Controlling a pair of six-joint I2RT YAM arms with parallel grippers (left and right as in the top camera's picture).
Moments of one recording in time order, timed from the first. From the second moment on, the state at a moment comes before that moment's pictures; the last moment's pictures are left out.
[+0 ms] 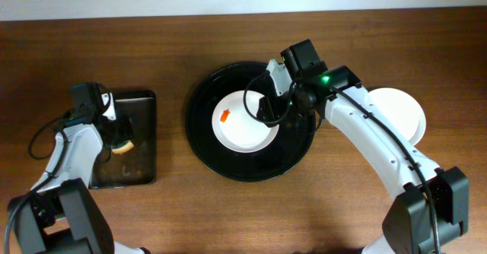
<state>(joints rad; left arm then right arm) 0.27 1.68 1.03 -0.55 -0.02 -0.01 0.40 1.74 1.48 -0.93 -0.34 0.11</state>
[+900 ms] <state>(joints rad) 0.27 1.71 1.12 -0.69 0.01 0.00 0.40 1.74 1.48 -0.94 -0.36 0.13</state>
